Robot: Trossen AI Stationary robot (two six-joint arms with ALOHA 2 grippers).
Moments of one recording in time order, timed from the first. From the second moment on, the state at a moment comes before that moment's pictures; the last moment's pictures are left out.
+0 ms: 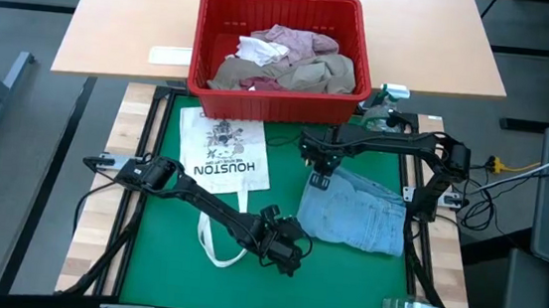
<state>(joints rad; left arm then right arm) -0.37 2.24 1.80 -0.69 -0.50 -0.73 -0.25 1.75 1.30 -1.00 0.06 0.02</state>
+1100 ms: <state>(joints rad) -0.29 2.09 1.80 -0.57 -0.44 -0.59 0.13 1.34 1.04 -1.08 0.27 0.30</state>
